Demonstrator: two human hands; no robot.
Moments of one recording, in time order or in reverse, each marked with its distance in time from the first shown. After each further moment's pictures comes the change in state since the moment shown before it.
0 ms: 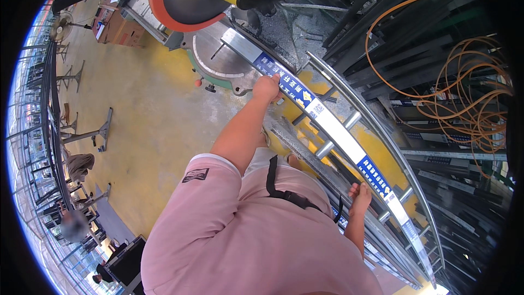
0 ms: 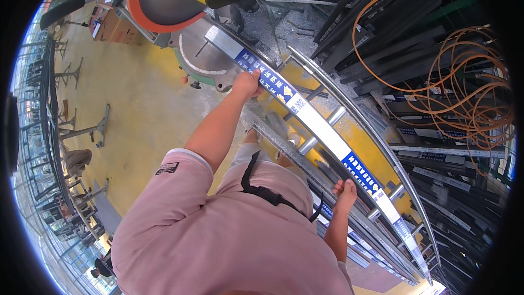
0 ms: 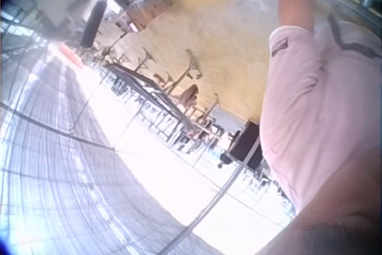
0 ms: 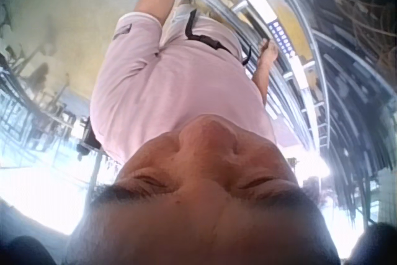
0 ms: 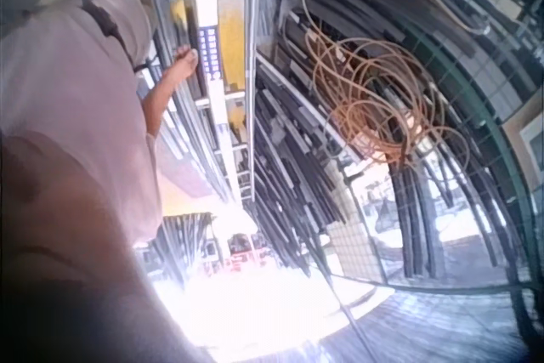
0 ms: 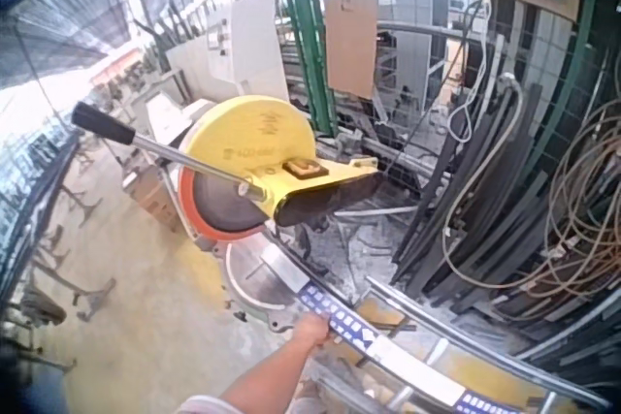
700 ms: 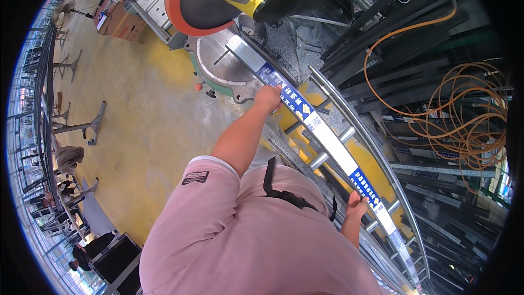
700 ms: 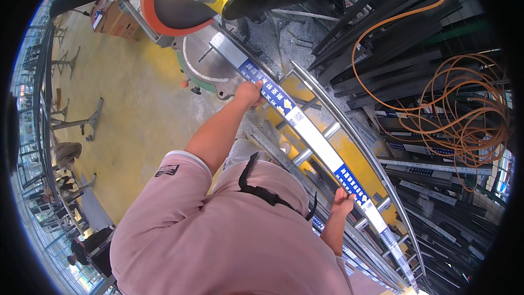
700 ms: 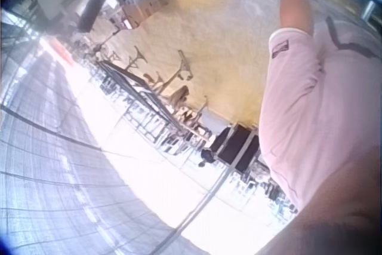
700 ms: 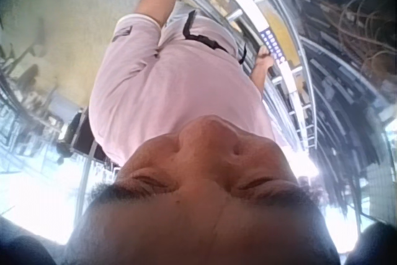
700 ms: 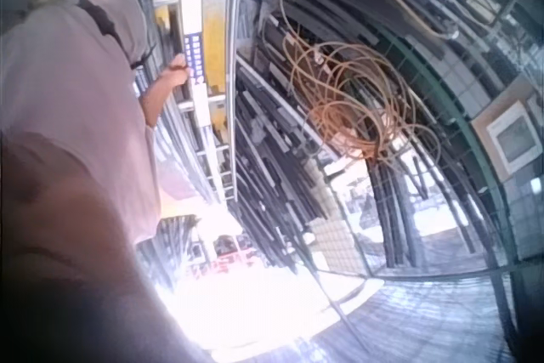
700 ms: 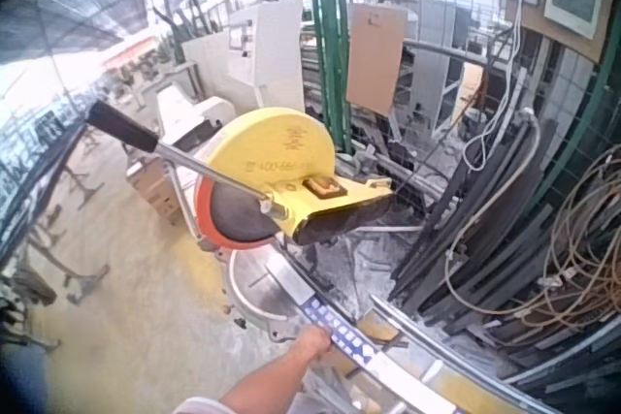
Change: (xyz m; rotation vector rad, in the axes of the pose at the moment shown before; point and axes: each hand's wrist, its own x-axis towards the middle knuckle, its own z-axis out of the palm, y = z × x) left_hand -0.005 0.013 -0.004 -0.150 -0.040 -0.122; right_hand 0.051 0.012 -0.013 0.660 0.240 0.275
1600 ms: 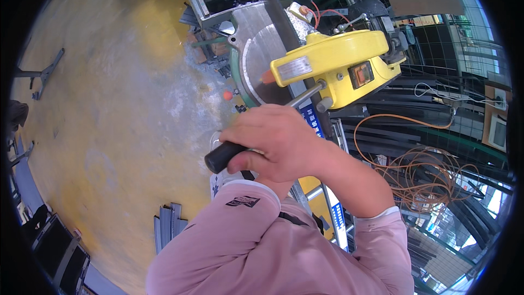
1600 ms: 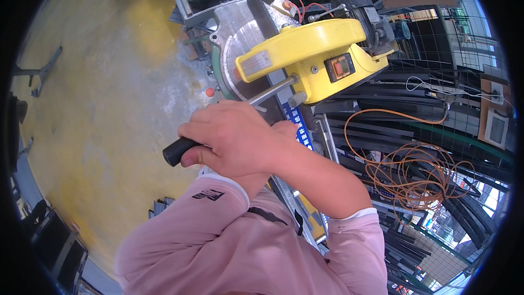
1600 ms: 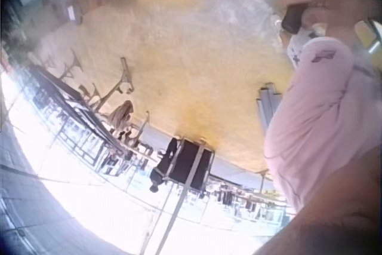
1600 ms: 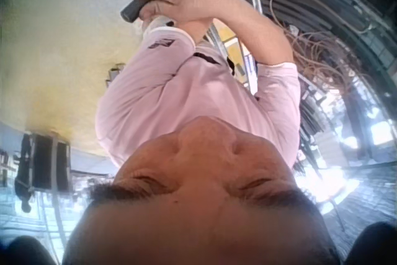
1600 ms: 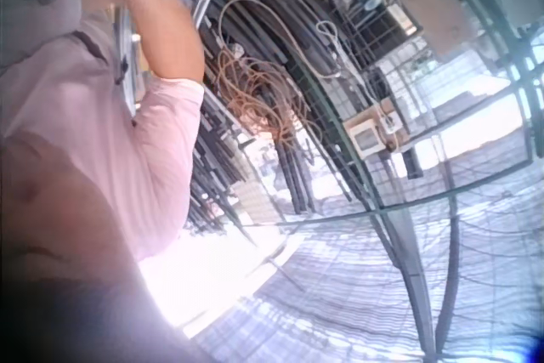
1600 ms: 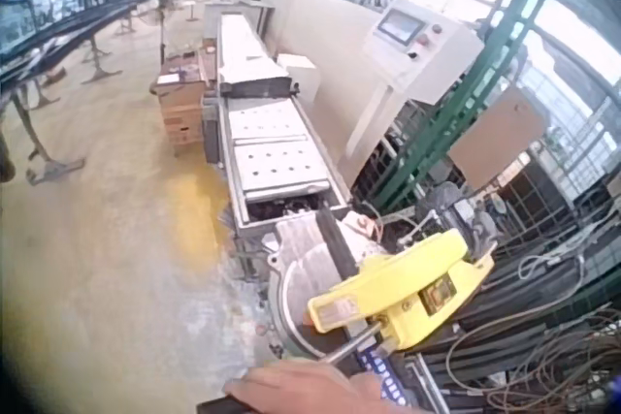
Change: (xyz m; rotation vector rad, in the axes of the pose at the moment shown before) left_hand -0.002 -0.006 -0.041 0.309 -0.275 0.238; right_hand -0.554 0.203 0.488 -1.346 -2.361 -1.287
